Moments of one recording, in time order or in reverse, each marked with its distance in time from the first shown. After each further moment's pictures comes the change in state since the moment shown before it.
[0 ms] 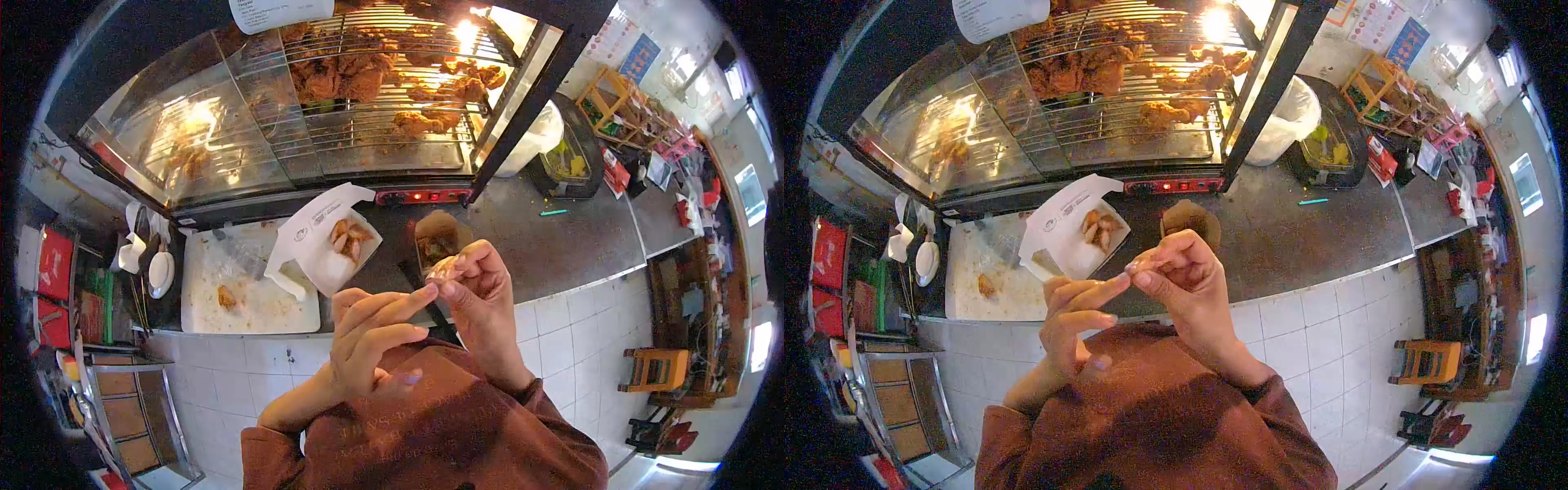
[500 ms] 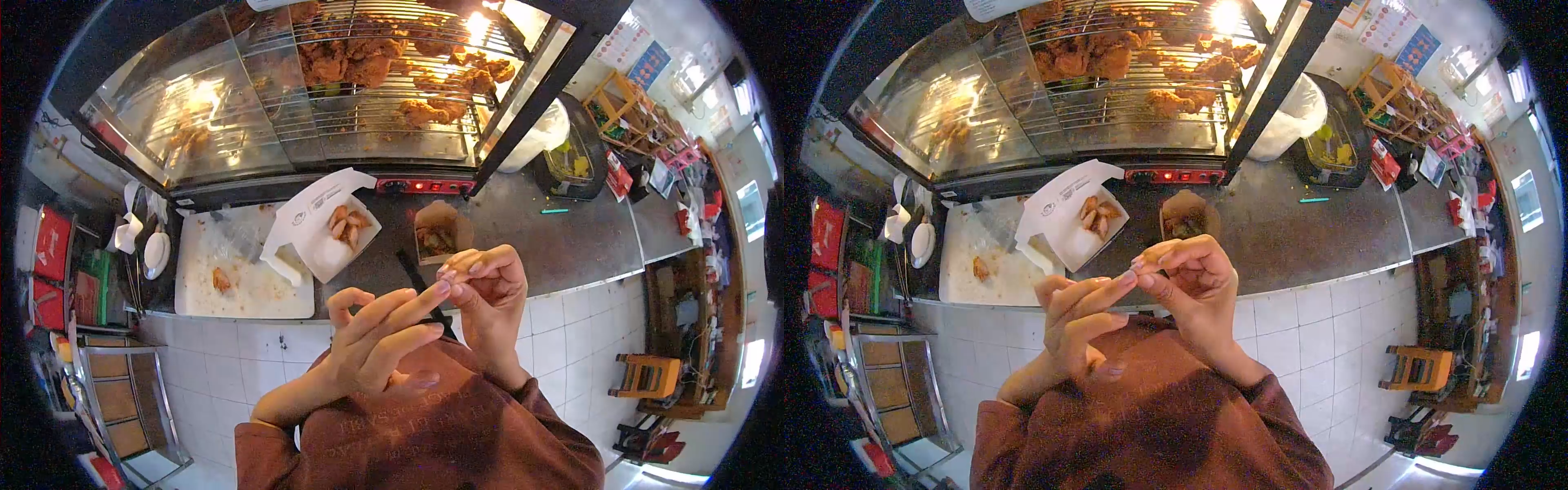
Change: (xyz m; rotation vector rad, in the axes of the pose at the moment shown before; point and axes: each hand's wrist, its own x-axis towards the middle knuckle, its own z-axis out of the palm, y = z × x) left_hand -0.007 0.014 0.006 0.200 -0.028 0.016; right_hand -0.011 0.001 -0.004 -0.127 -0.017 -0.191
